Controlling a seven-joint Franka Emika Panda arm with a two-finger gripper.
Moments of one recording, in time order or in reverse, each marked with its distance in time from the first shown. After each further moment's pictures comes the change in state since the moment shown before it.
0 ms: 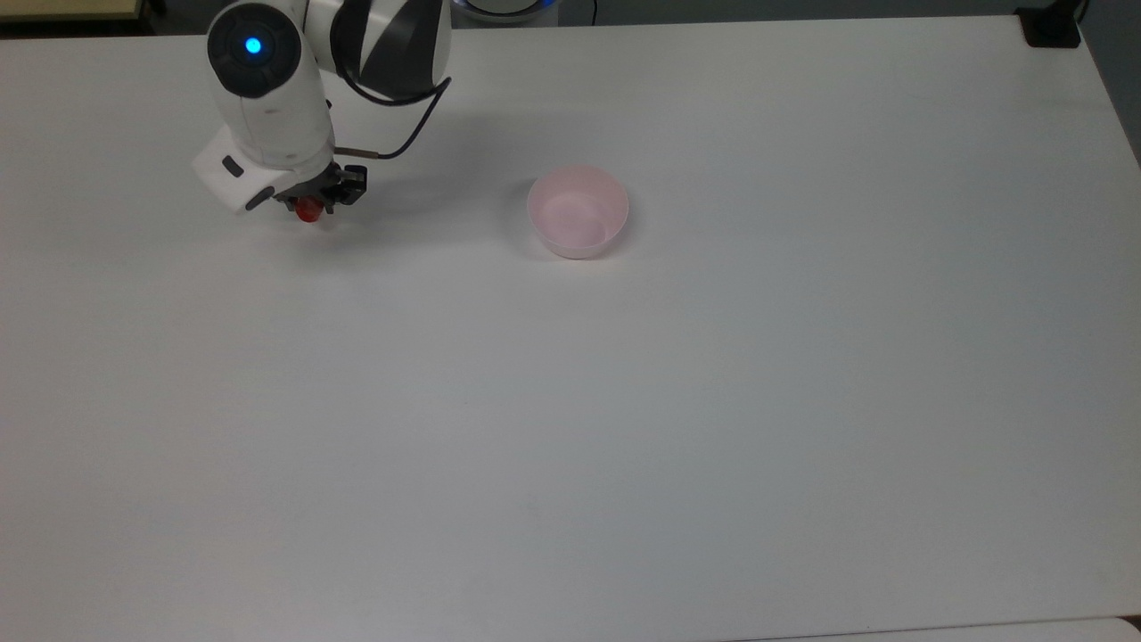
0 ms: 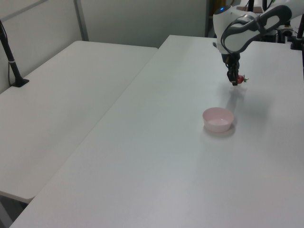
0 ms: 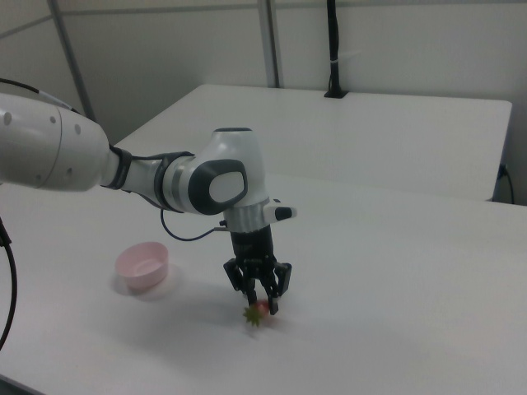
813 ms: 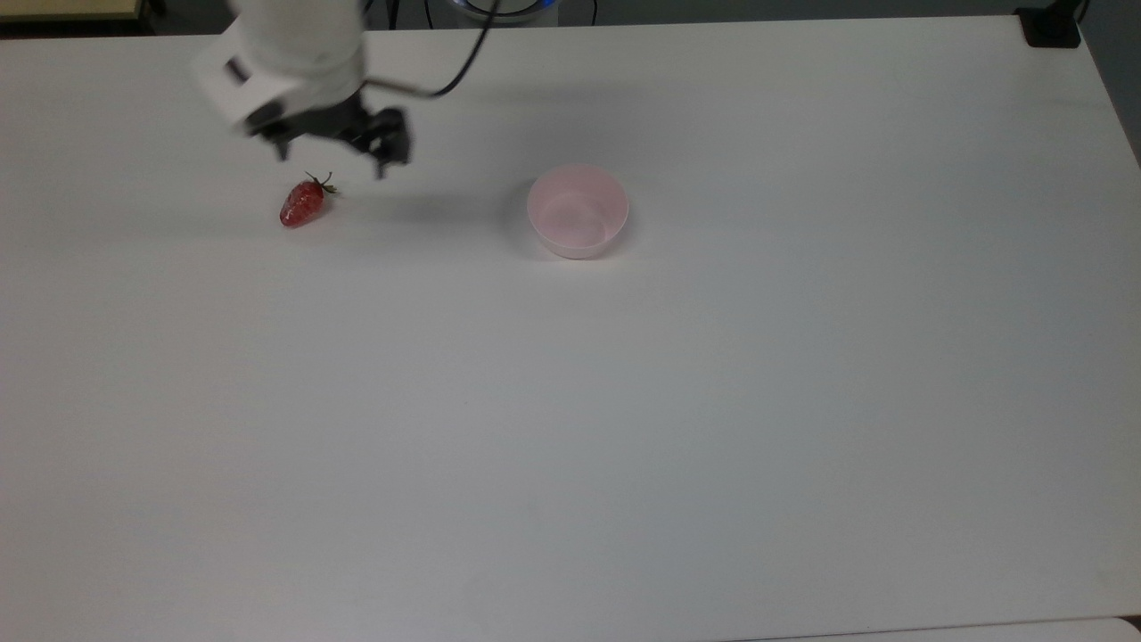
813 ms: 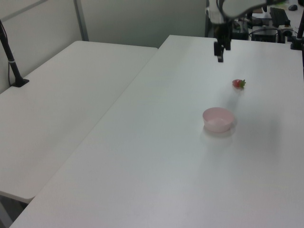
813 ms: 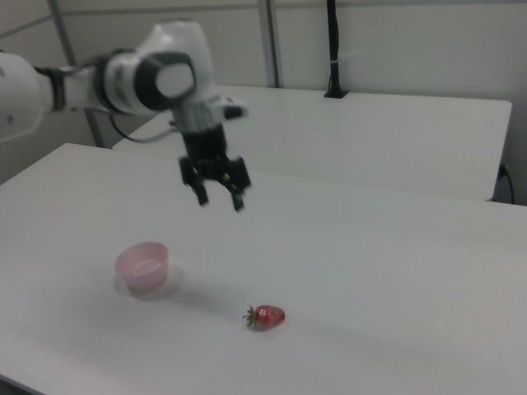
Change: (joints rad) arm 0.019 -0.153 0.139 0.248 0.001 -0.281 0.249
